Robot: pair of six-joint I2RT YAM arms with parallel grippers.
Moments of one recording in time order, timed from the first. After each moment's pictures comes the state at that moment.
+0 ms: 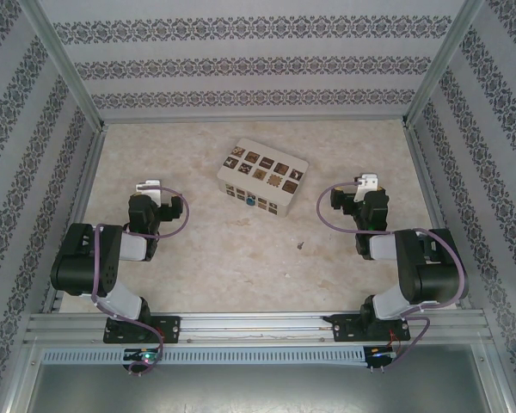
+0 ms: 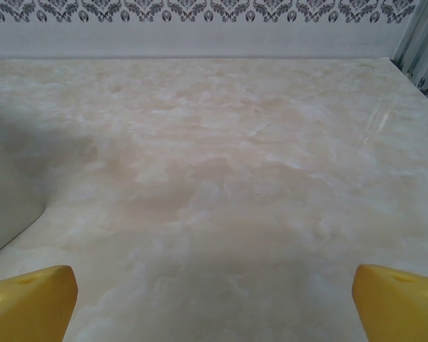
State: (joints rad) left arm 0.01 1.59 0.37 0.83 -0.05 -0.01; right arm 0.01 1.51 0.36 0.81 0.02 0.02
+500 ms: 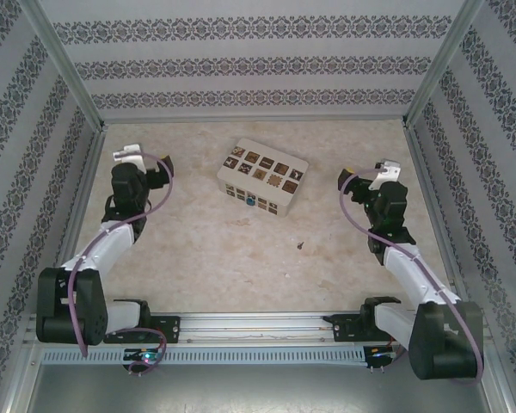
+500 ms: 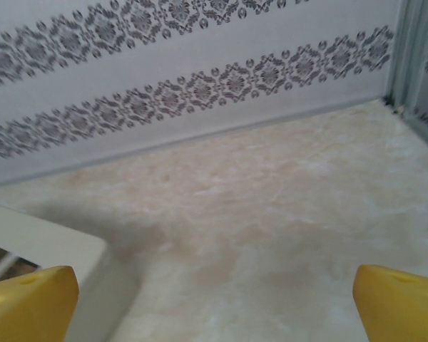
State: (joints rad) left arm 0.01 1.27 0.70 0.29 -0.07 -0.20; right arm 0.01 1.04 0.49 0.31 -0.03 0.32
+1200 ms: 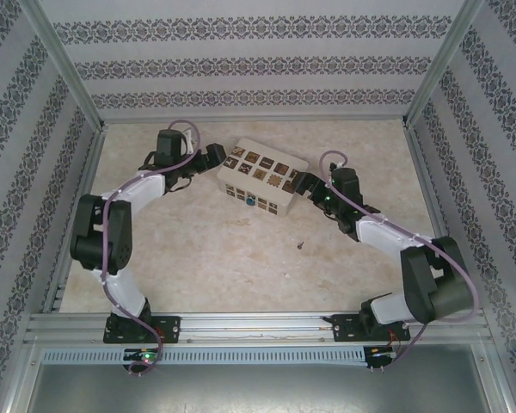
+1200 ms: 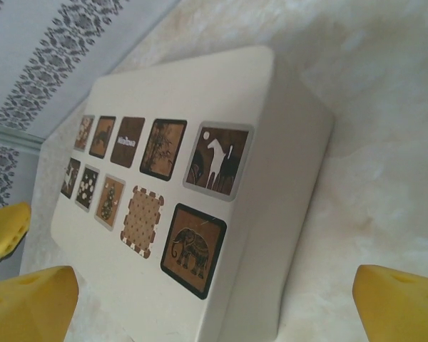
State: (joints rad) left arm -0.15 1.81 1.20 0.00 0.46 -0.60; right arm 0.29 1.43 0.68 0.19 -0.22 0.83
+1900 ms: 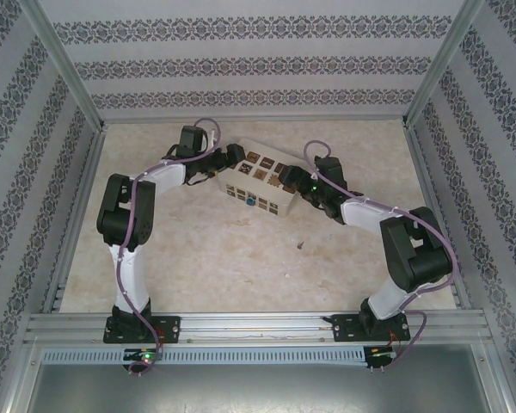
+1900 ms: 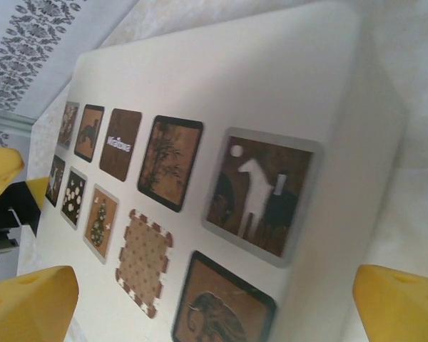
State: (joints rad) left arm -0.21 2.06 1.40 -0.03 0.59 -0.64; right arm 0.33 1.65 0.85 0.19 -0.26 0.84
